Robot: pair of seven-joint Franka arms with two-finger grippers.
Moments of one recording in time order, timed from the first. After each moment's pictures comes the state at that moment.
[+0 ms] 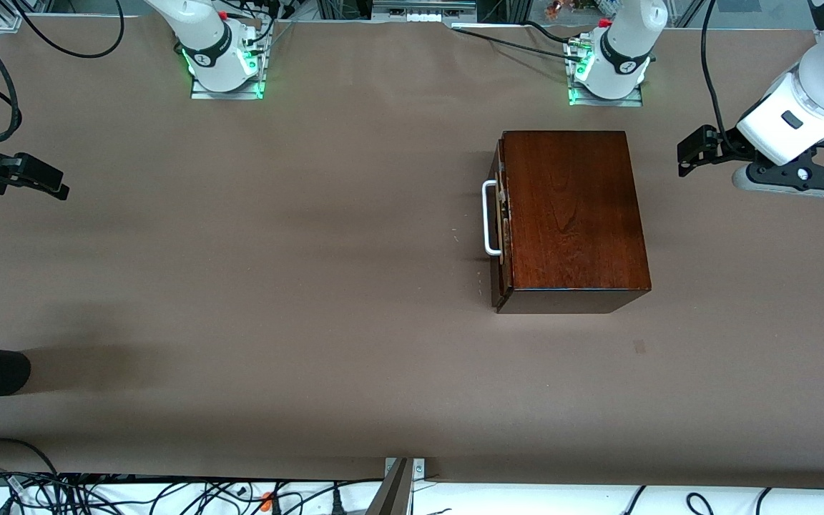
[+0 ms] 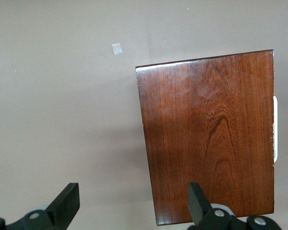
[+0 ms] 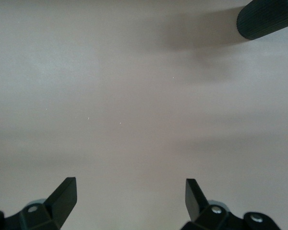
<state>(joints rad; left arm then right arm) -0.05 0.00 -0.09 -1.63 0.01 1.55 -0.03 0.02 0.09 -0.05 -1.53 -0.01 1.59 0.04</state>
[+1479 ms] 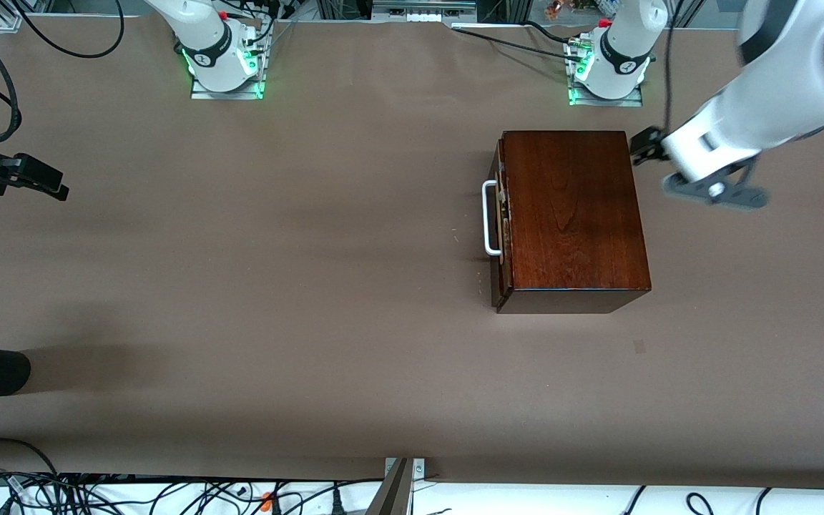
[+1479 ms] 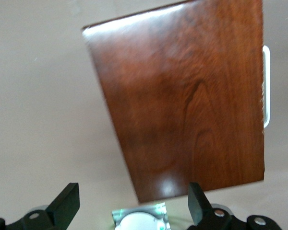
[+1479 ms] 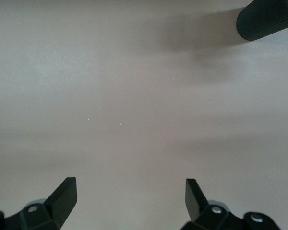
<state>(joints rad) -0.13 0.12 -0.13 -1.62 0.00 1.49 -0.05 0.02 0.09 -0.05 -1.53 -0.01 1.59 0.04</state>
